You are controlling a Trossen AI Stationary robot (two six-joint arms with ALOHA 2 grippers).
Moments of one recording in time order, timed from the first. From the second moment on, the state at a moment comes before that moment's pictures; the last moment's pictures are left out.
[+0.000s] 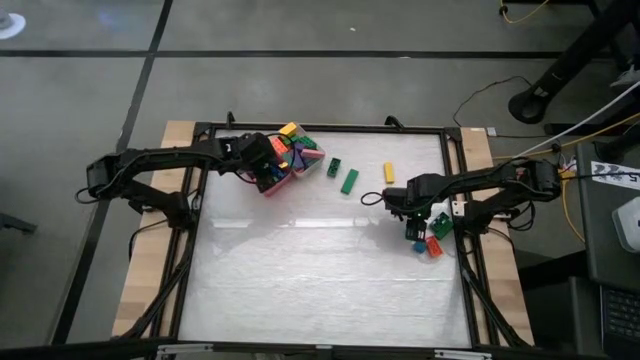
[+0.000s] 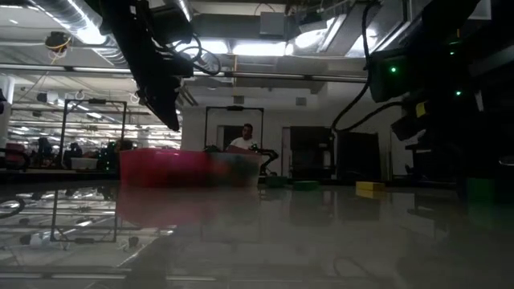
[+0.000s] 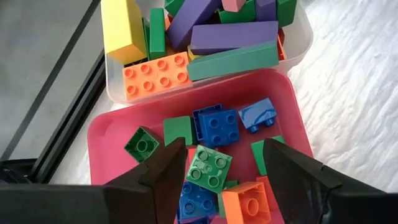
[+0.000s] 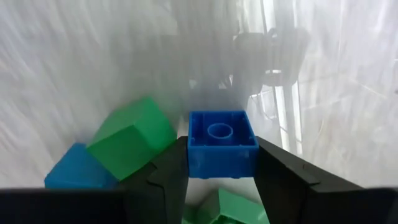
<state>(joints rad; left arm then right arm) 0.40 1.28 0.87 -0.62 -0.31 0.01 -0.10 1.42 0.72 -0.98 -0.05 0.15</state>
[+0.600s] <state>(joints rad) 0.40 1.28 0.87 -0.37 -0.29 -0.07 -0.10 1.42 0.72 -0.74 -0.05 0.15</state>
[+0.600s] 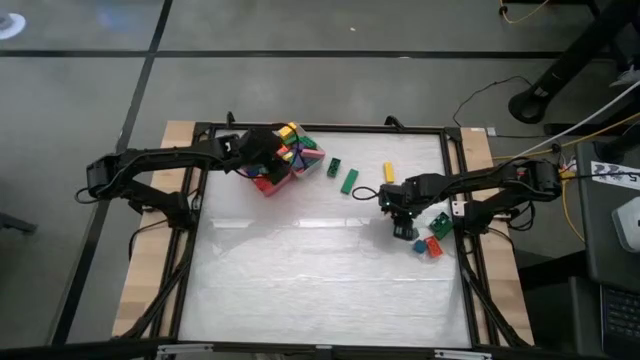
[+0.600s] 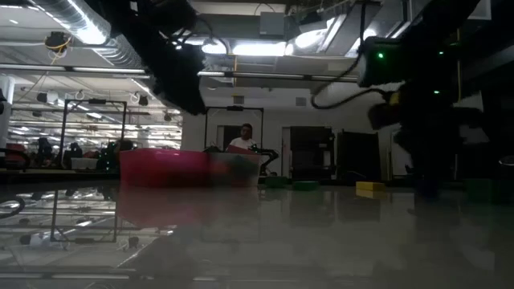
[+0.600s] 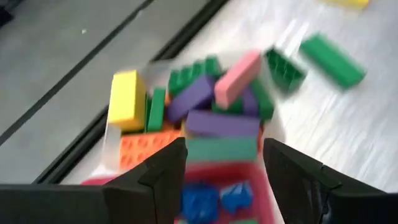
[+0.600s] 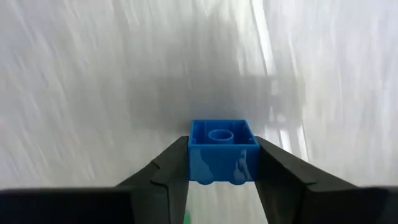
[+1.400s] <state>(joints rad) 0.19 1.28 0.87 -0.09 0.02 -0.50 -0.10 1.43 0.72 0.41 -0.06 -0.28</state>
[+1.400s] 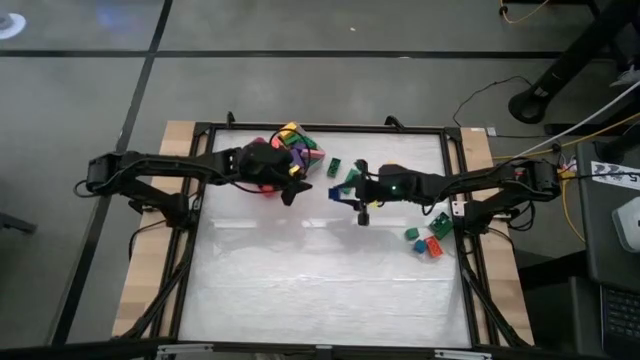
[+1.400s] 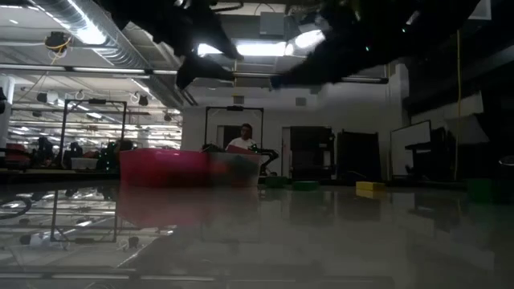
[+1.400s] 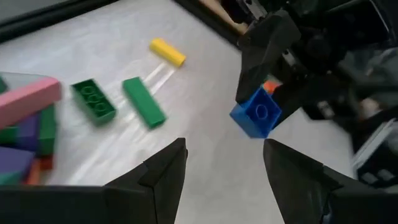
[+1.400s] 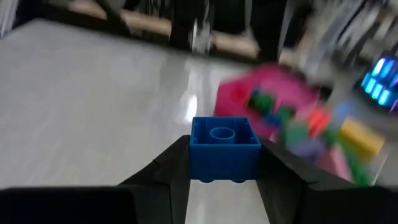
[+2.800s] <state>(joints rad) 0.11 1.39 0.87 0.43 0.04 -0.60 -0.10 1.43 0.72 0.82 -0.12 -0.58</state>
